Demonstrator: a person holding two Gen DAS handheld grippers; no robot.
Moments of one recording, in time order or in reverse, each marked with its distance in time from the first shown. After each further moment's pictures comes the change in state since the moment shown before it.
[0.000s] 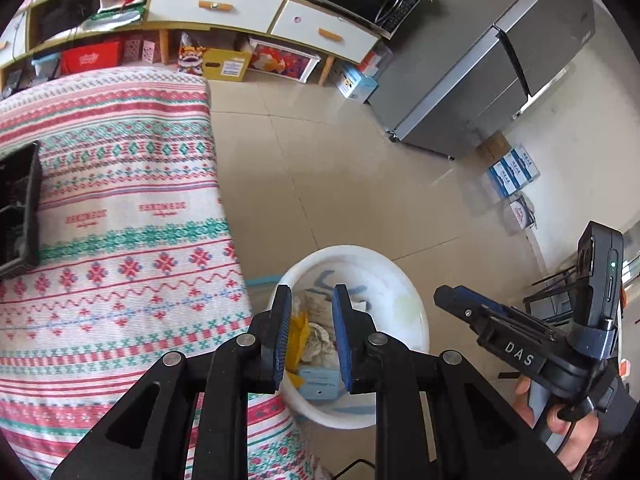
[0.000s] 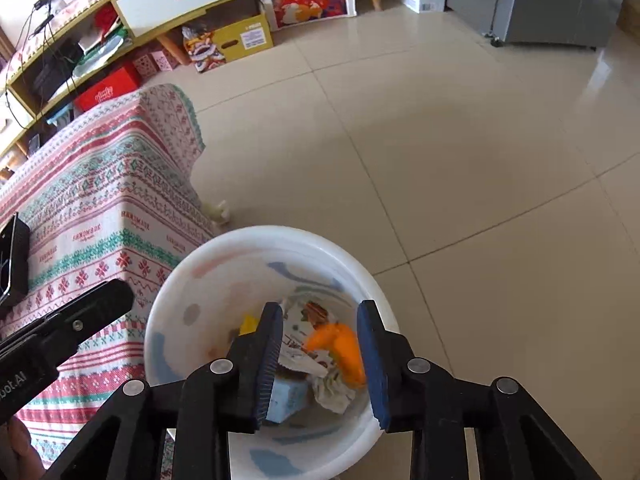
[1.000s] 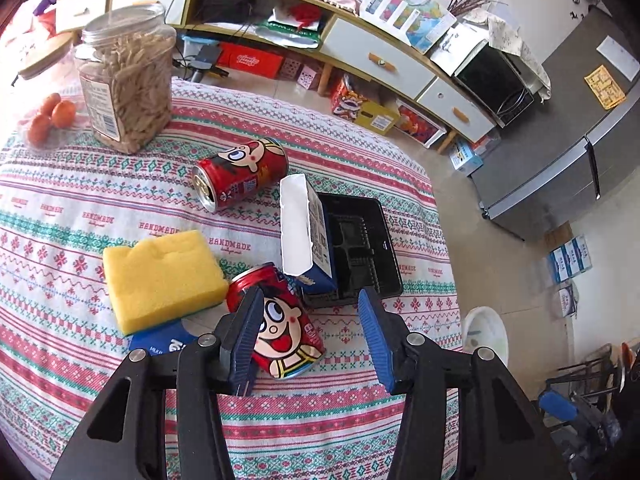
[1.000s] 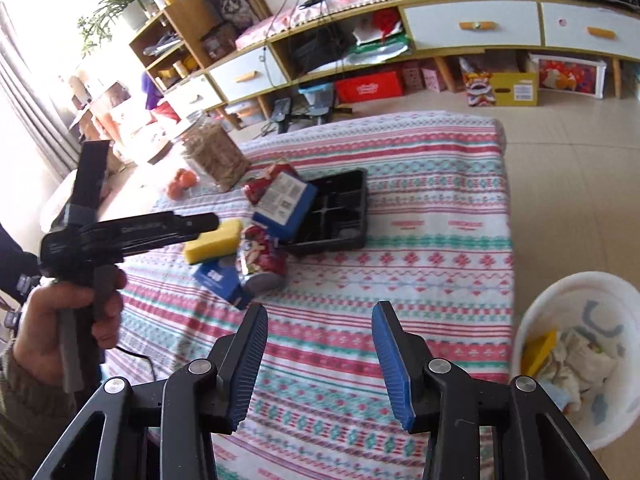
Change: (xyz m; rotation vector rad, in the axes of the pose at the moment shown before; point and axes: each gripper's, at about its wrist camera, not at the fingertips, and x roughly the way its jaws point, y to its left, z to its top) left arm -0.166 0.236 0.003 -0.288 -0.102 0.209; right arm -0.097 0.218 -0.064 -0.381 -0.071 0.564
